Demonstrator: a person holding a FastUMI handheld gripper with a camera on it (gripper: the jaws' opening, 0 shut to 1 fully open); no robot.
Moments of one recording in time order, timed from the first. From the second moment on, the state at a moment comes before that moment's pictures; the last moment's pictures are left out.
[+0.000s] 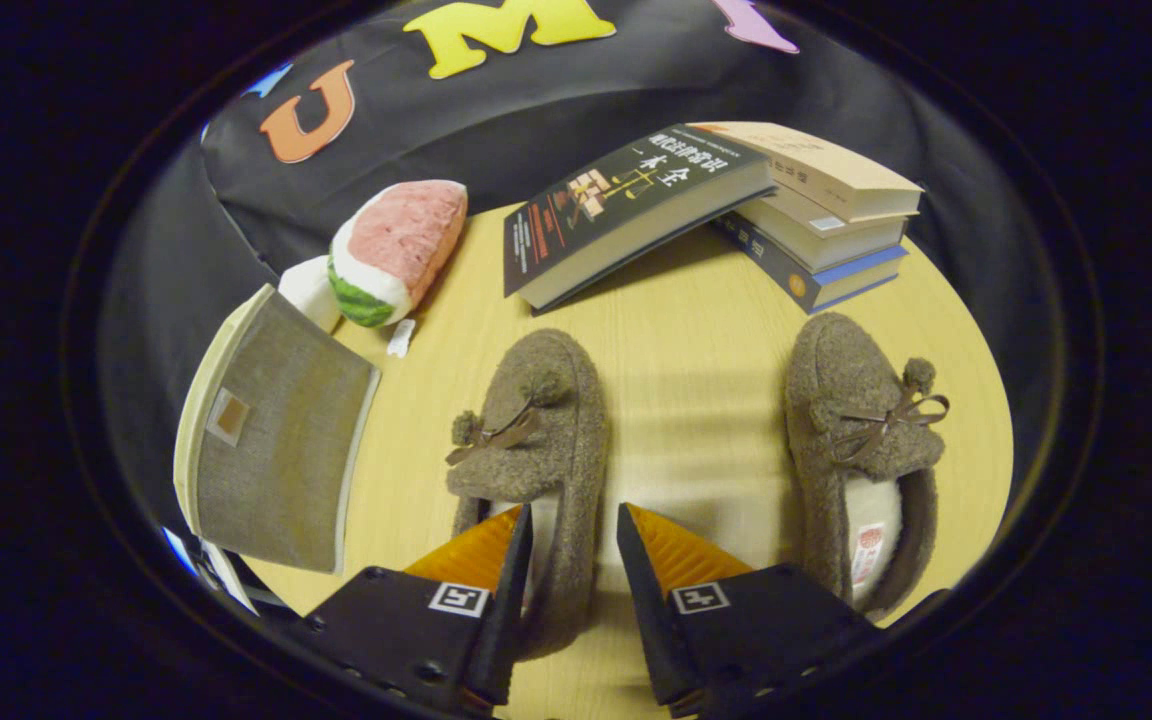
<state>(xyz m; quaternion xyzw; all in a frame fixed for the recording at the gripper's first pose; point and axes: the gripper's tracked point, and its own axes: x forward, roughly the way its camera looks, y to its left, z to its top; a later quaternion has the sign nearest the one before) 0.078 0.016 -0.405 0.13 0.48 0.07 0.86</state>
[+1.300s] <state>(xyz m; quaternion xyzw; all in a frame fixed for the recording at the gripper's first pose) 0.060 0.118 -0.198 0.31 0.38 0.02 0.87</state>
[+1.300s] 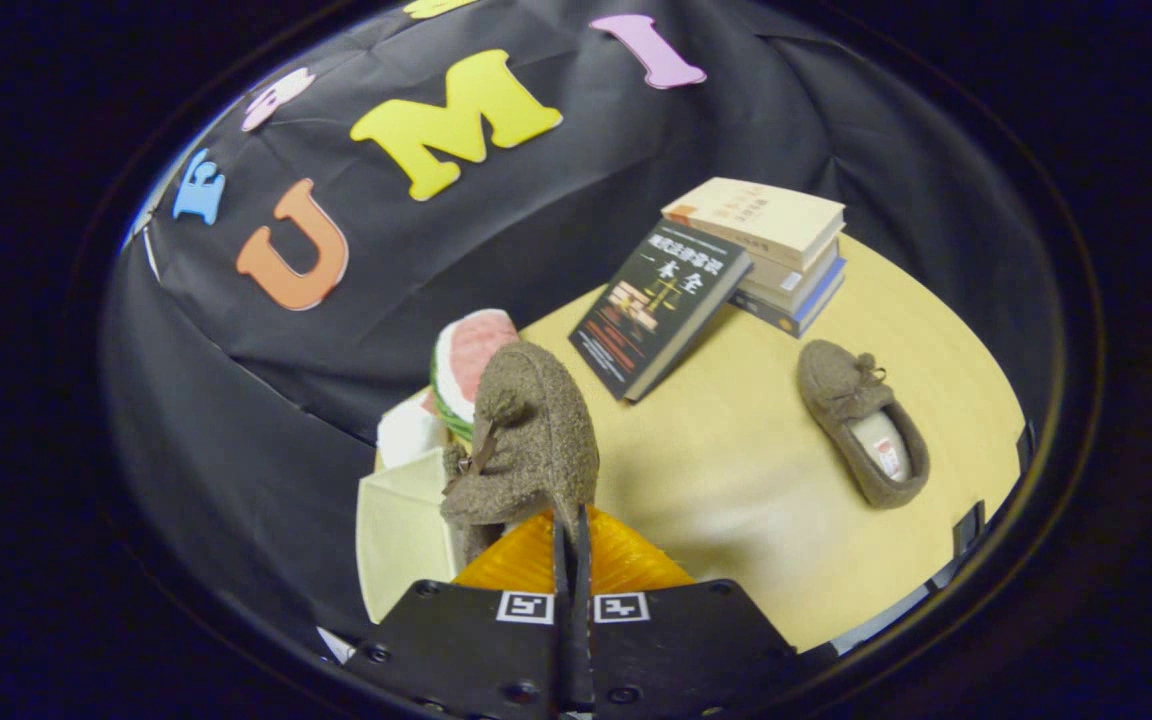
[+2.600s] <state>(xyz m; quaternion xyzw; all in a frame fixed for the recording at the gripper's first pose) 0.081 0.380 -0.301 0.28 0.49 0.09 0.82</state>
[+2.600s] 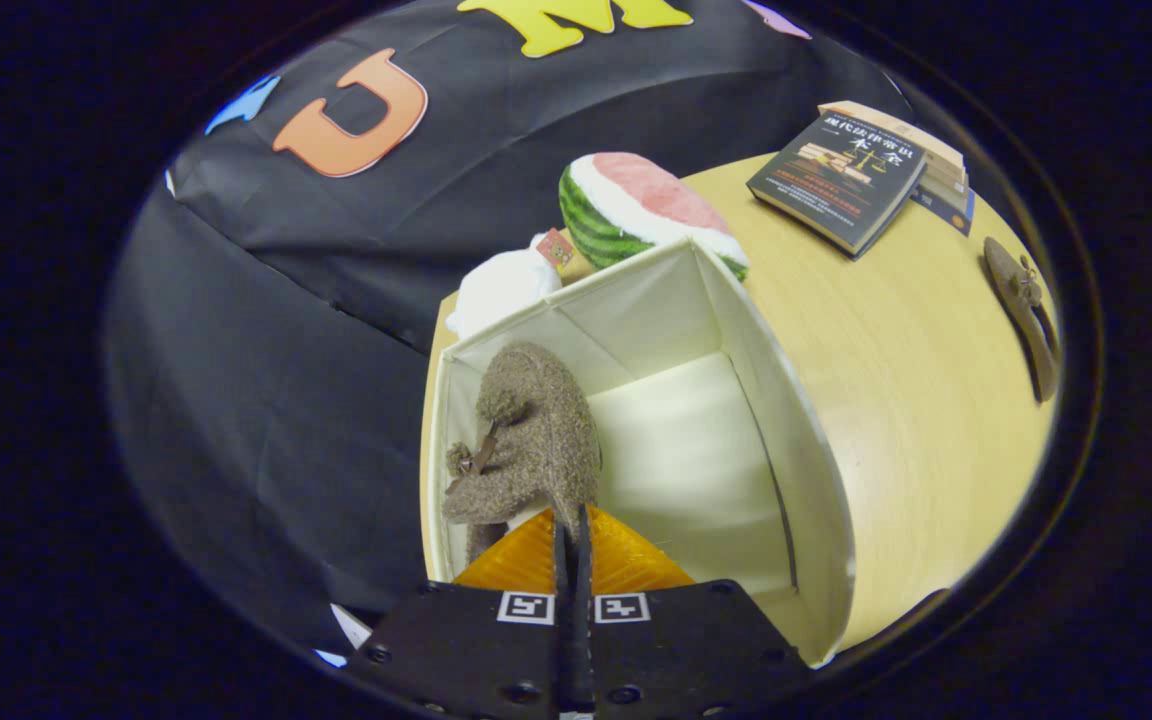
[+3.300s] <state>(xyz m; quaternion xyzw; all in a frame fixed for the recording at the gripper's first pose) 0.080 0.381 -0.276 0.21 0.45 0.15 0.85</state>
